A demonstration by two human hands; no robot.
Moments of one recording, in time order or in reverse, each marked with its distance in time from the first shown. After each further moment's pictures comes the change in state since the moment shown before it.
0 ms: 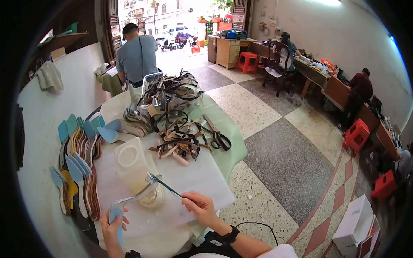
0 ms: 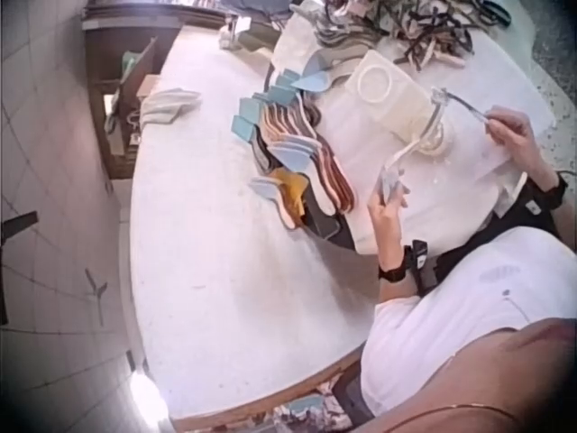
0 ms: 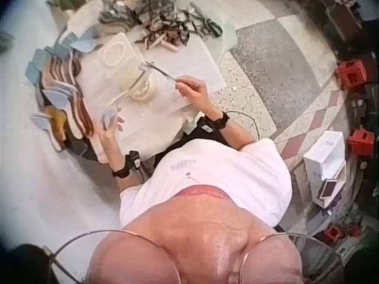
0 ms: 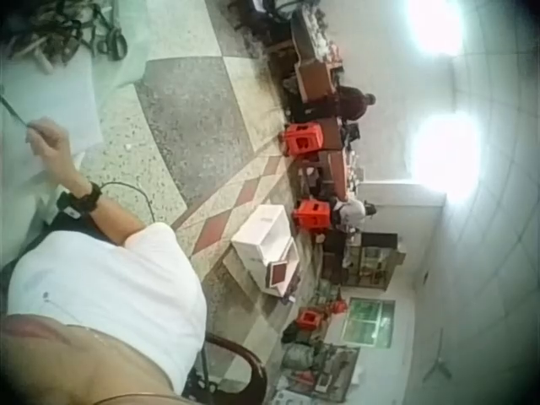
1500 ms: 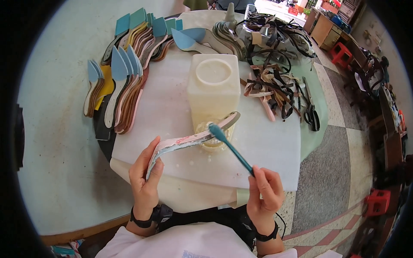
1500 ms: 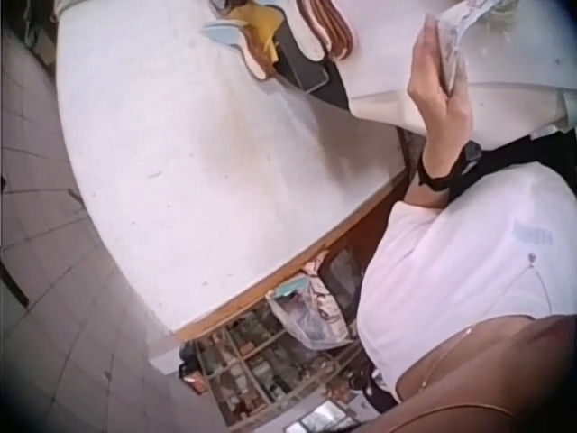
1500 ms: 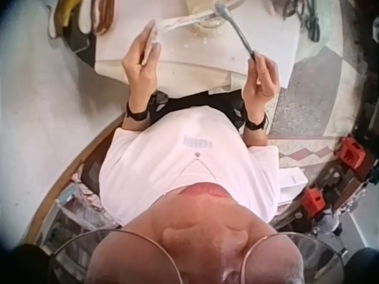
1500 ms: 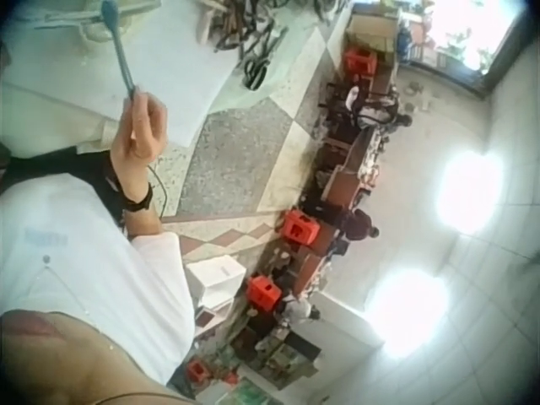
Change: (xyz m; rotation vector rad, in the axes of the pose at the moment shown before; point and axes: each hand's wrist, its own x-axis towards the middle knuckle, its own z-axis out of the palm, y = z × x) left_hand -0.034 -0.020 0.018 0.222 0.245 0.233; right_hand -0.014 -0.030 0.028 -0.898 0.018 -0.441
